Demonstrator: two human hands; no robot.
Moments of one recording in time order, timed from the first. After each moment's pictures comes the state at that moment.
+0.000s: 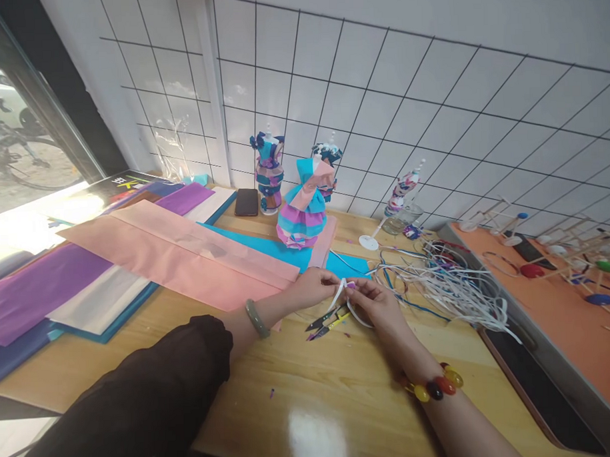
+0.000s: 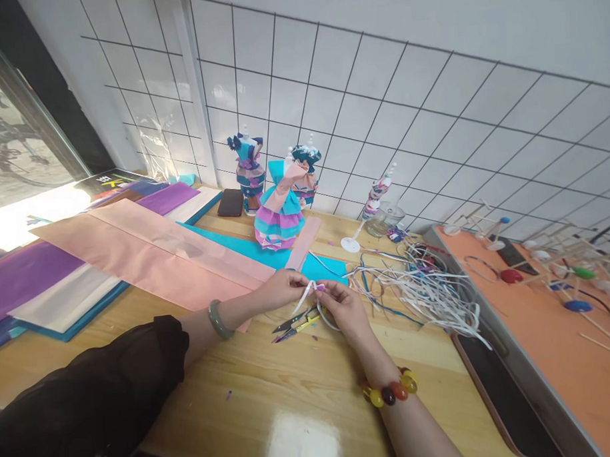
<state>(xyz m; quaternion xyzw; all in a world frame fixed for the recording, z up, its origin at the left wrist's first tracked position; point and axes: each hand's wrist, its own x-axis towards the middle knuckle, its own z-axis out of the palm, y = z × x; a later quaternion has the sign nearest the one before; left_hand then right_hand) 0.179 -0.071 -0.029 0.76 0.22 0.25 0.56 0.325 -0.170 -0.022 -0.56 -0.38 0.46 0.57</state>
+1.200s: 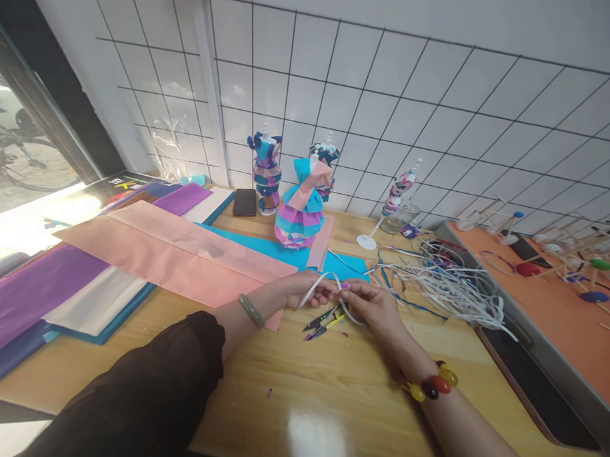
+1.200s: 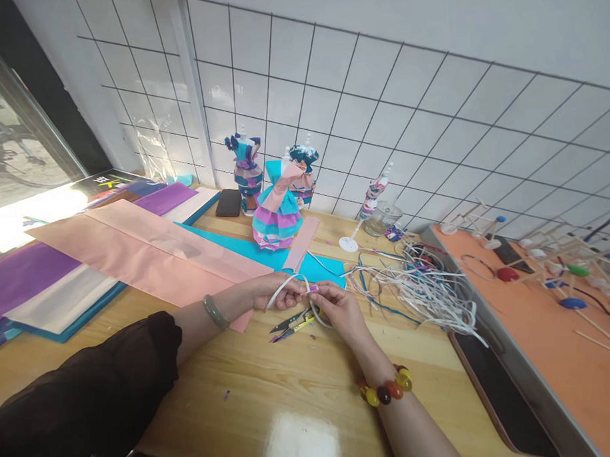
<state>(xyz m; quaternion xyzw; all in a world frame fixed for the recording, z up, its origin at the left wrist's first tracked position) 0.169 -0.065 0.002 0.47 0.24 0.01 0.85 0.323 -0.173 -0.014 -0.60 -0.51 0.33 0.52</state>
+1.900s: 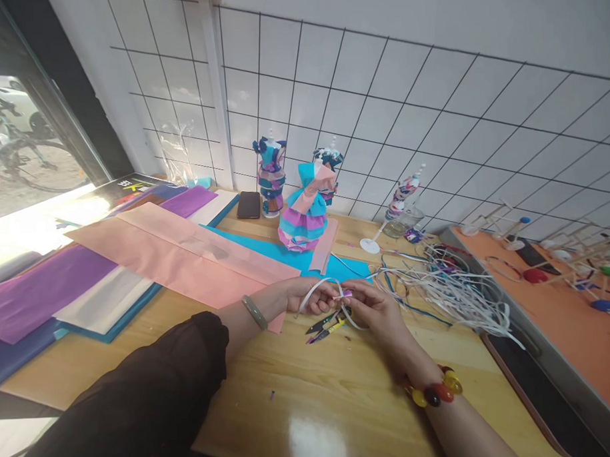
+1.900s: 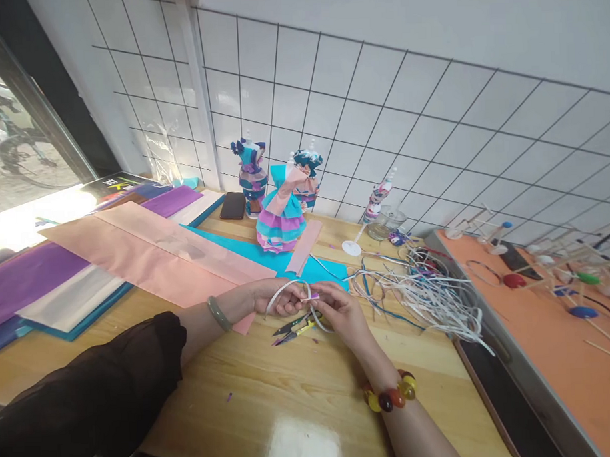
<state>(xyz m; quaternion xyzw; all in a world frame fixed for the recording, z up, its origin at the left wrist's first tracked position) 0.169 -0.058 -0.006 0.40 0.21 -0.07 0.89 0.323 -0.173 -0.014 -0.54 -0.55 0.34 0.54</state>
